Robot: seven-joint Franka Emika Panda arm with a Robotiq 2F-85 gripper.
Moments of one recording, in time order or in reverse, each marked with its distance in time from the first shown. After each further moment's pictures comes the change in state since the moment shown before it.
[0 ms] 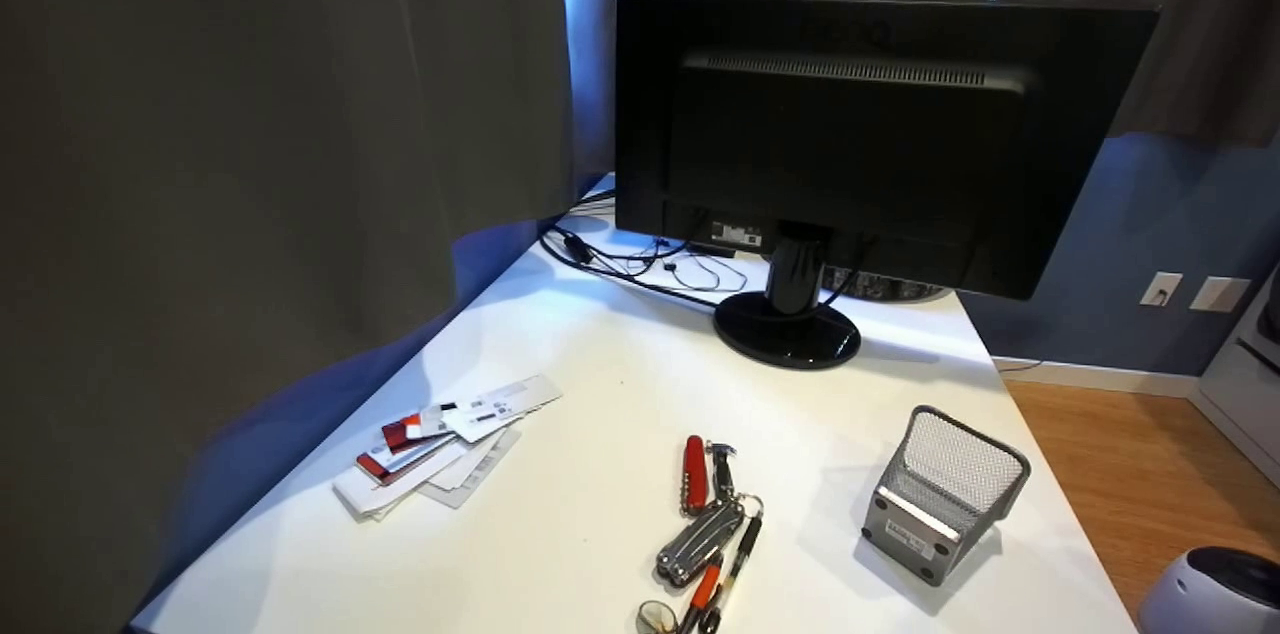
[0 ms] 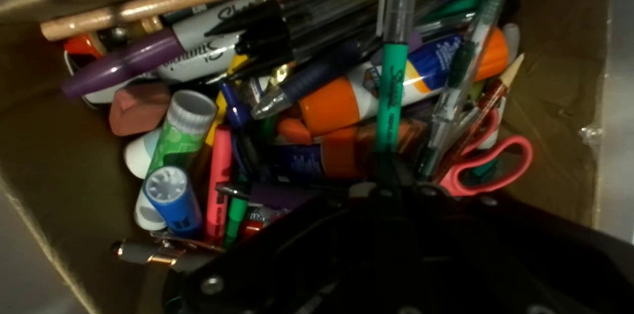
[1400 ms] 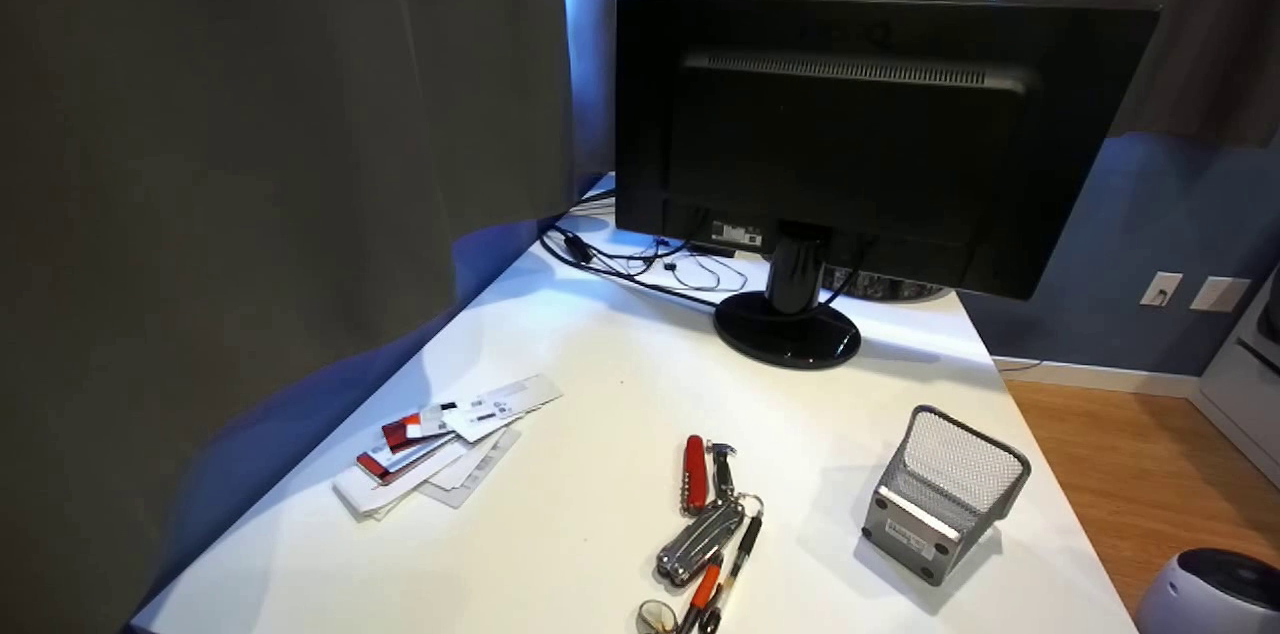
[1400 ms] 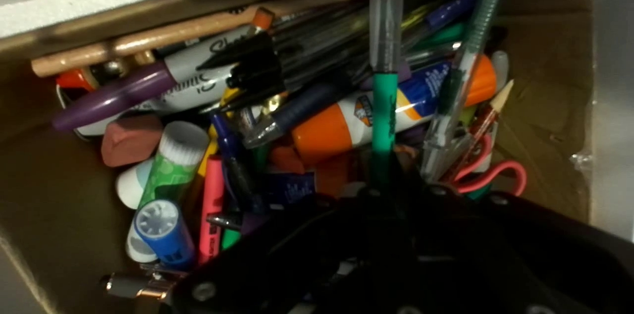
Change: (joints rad) arm 0.000 0.002 -0.001 0.004 0.000 -0.051 0.009
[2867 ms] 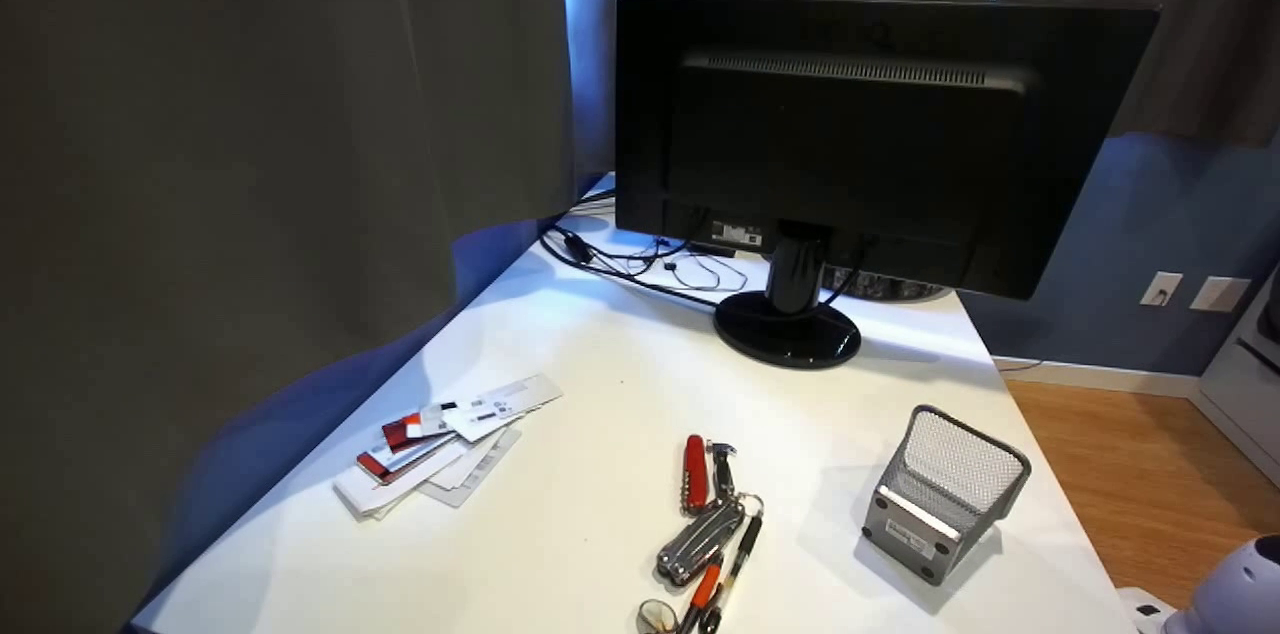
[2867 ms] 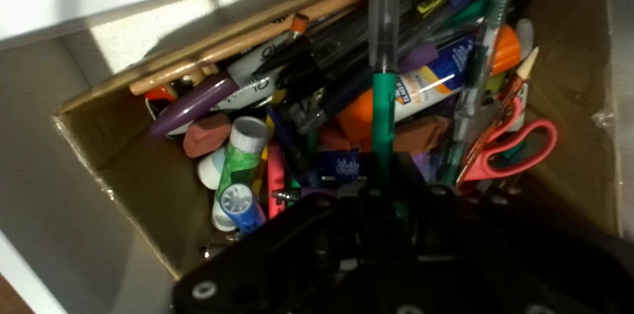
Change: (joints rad) arm 0.000 -0.055 -0.056 -0.116 0.003 0.185 0.055
